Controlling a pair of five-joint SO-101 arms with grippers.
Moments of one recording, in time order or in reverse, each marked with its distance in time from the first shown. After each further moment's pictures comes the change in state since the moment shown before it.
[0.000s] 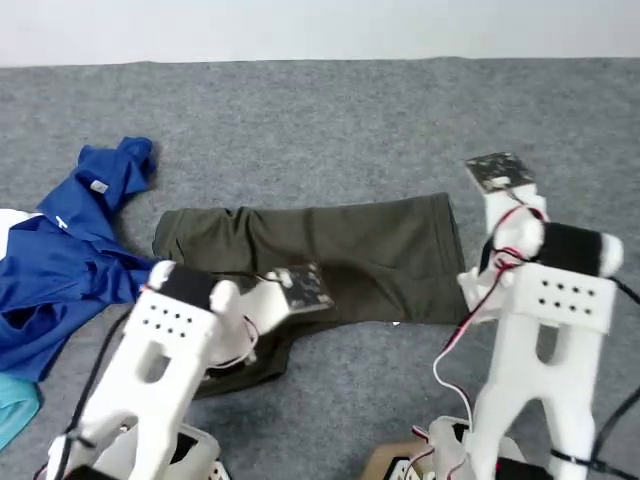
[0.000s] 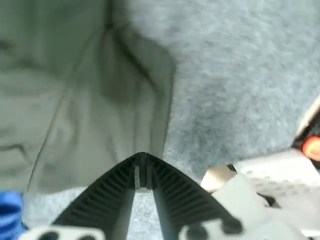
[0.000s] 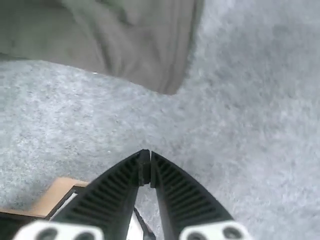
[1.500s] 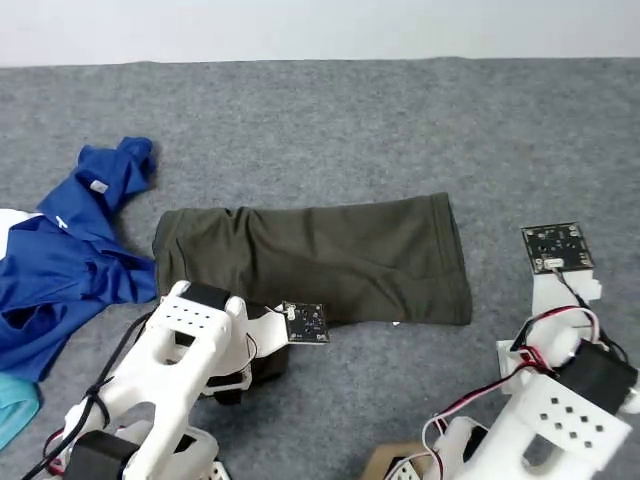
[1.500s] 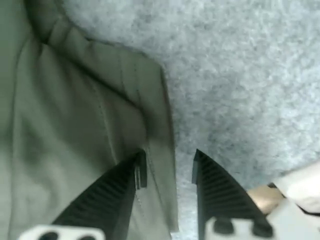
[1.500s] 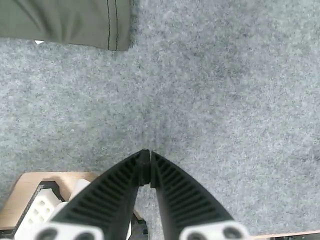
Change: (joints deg) left arm -3.4 9.6 15.1 -22.1 -12.6; right arm 18.5 -27.7 18.1 0.2 10.4
